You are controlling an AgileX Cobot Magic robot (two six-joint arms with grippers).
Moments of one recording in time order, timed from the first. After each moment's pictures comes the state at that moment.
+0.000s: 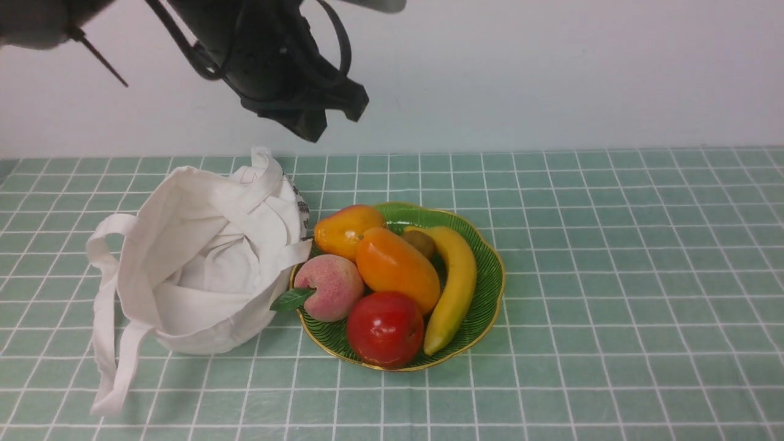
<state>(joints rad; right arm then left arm) 0.14 -0.01 0.03 0.02 0.36 0.00 -0.42 1.75 -1.88 -0.02 1.24 0.09</state>
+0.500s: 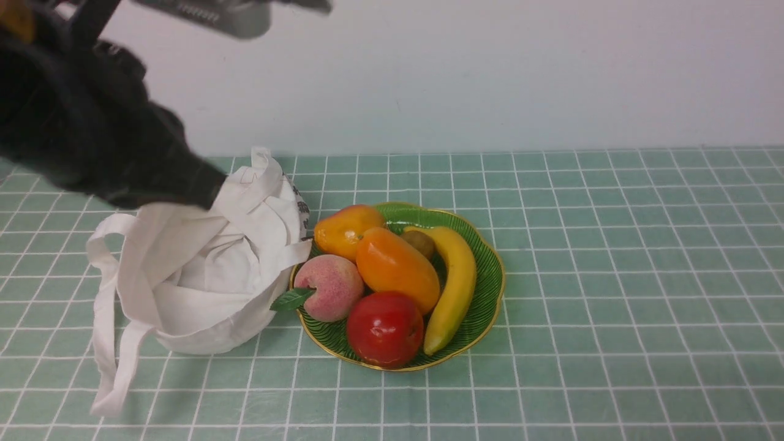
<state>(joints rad) 0.14 -0.01 0.03 0.02 0.36 0.00 -0.42 1.20 -1.37 -0.04 1.18 0.09</state>
